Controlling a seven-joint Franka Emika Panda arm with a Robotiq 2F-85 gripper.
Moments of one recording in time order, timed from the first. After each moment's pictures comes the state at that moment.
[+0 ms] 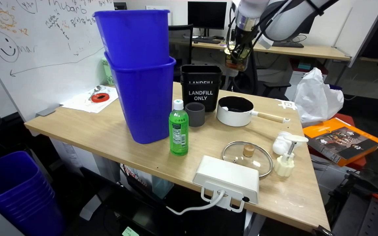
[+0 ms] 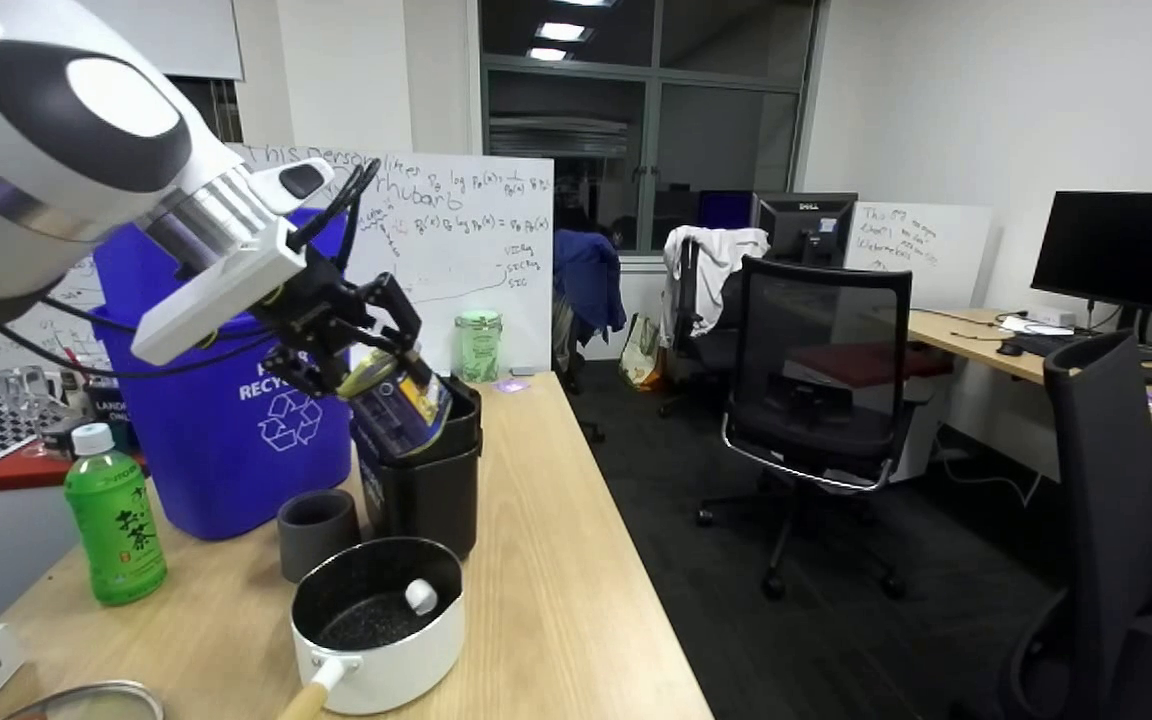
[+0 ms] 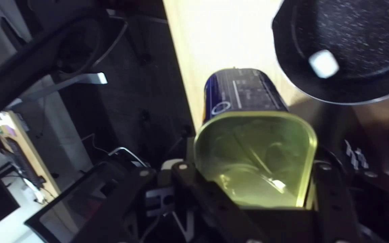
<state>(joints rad) 0.28 0.29 -0.40 -1.95 -0.68 2.64 0.07</state>
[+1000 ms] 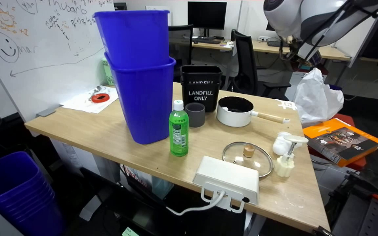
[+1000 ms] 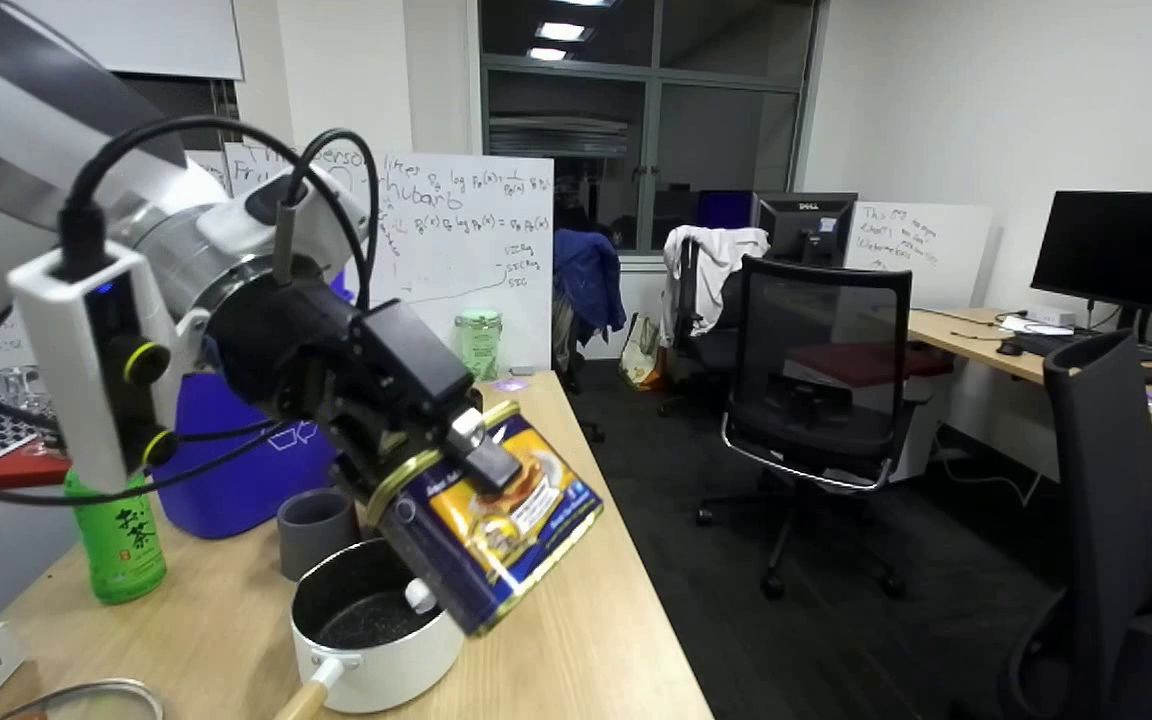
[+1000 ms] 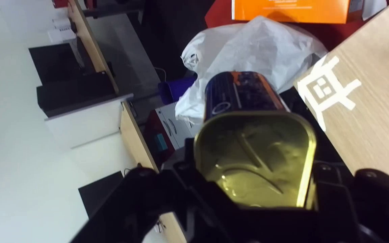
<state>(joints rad) 0.05 0.14 -0.25 -2.13 -1.19 2.01 0.78</state>
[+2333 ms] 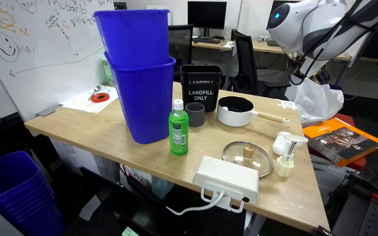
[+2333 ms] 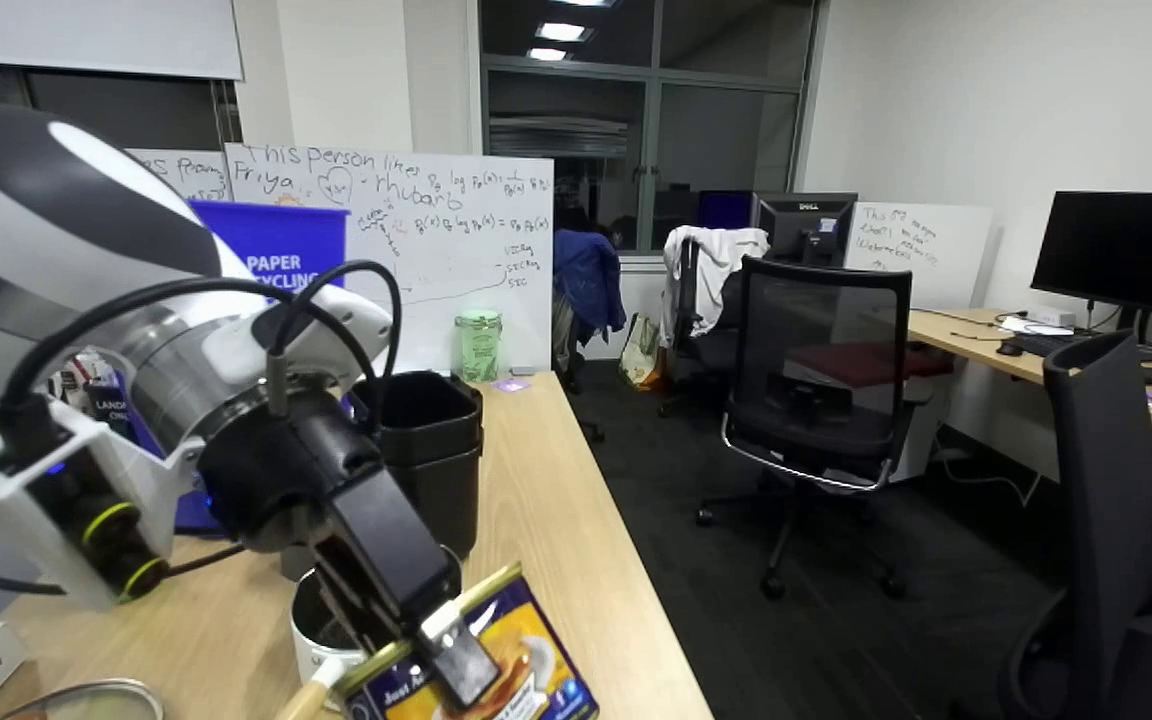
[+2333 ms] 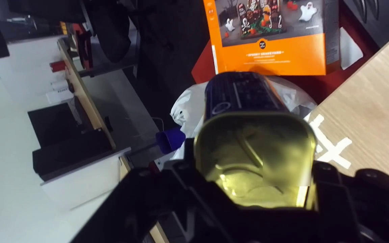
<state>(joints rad) -0.06 0.20 -0.19 -2.18 -1.10 2.01 0.91</state>
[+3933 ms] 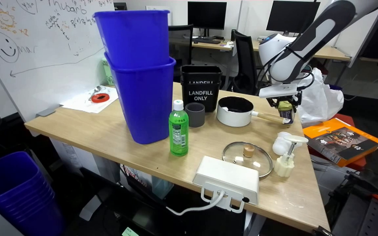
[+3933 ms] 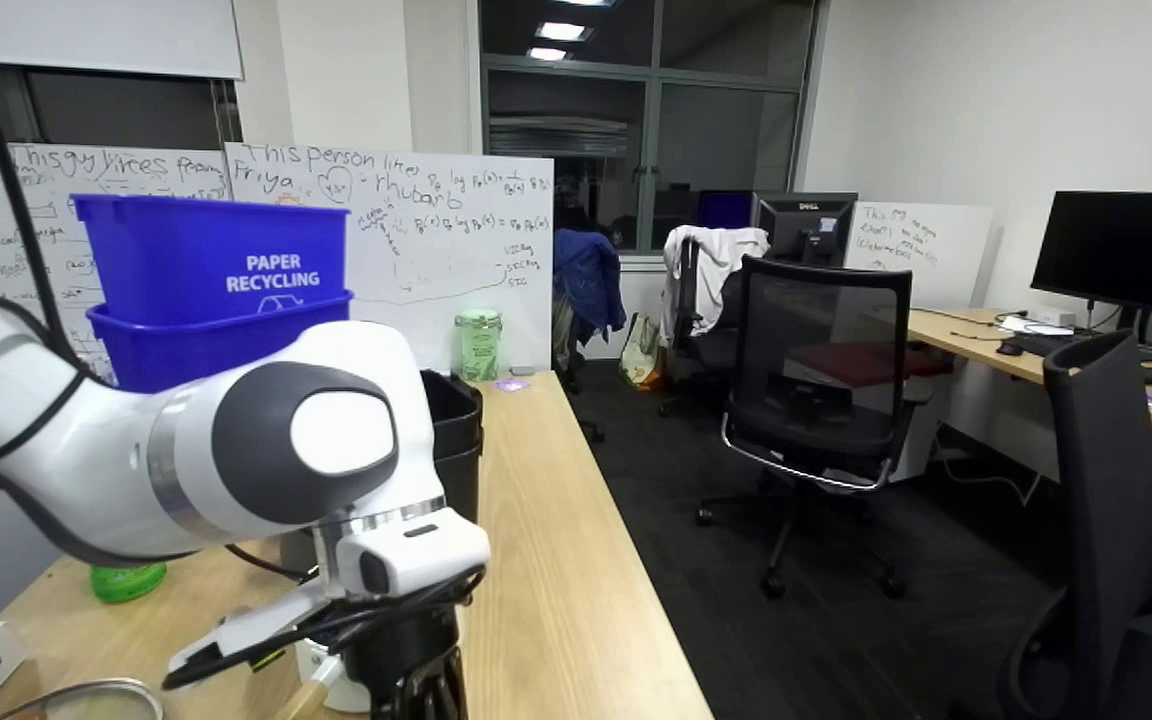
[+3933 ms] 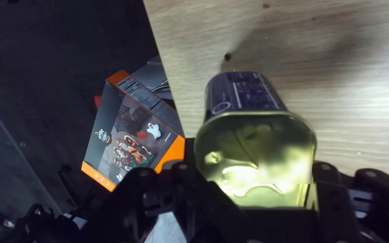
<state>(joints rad) -0.13 0.59 -0.21 -1.94 -0.45 2.27 1.26</state>
